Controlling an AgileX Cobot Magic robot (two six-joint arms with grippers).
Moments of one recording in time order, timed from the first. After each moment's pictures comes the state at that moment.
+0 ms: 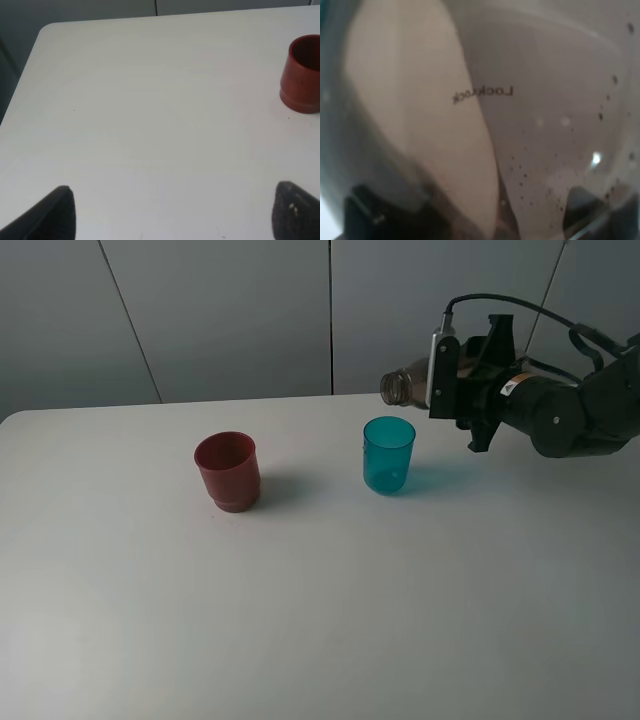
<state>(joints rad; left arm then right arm) 0.07 0.00 -0.52 -0.02 1.09 0.06 0.25 1.94 -0.78 0.12 -0.72 -1.55</state>
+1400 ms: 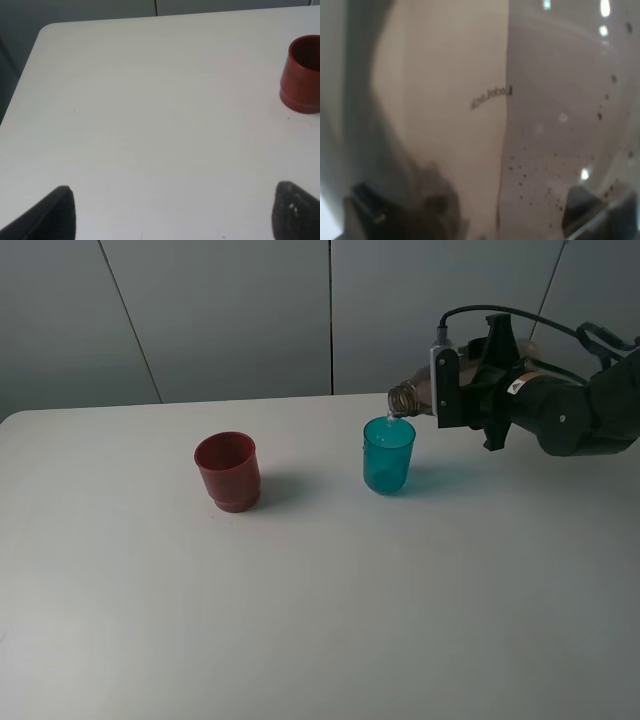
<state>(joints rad) 0.07 0.00 -0.52 -0.02 1.09 0.06 0.22 1.94 -0.78 0.12 -0.72 -1.71</state>
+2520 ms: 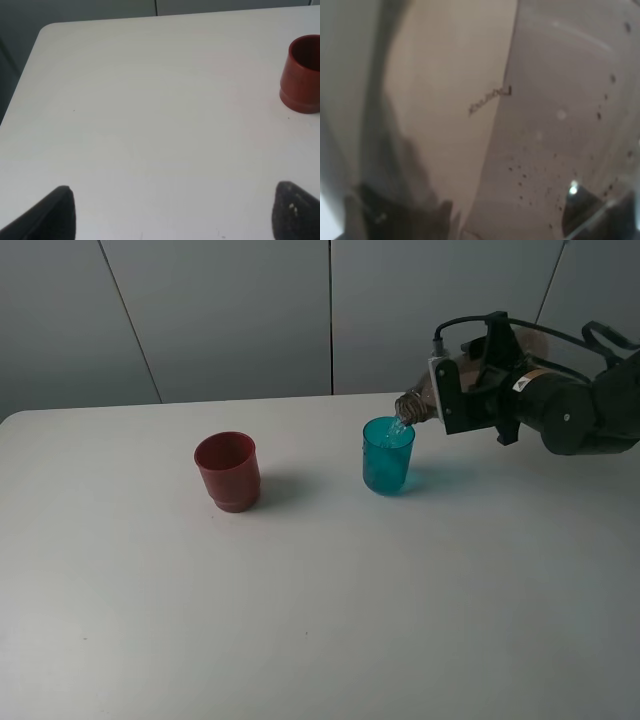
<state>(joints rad) 0.07 0.00 -0.52 -0.02 1.09 0.06 0.21 1.94 -0.78 0.12 -0.74 -1.87</state>
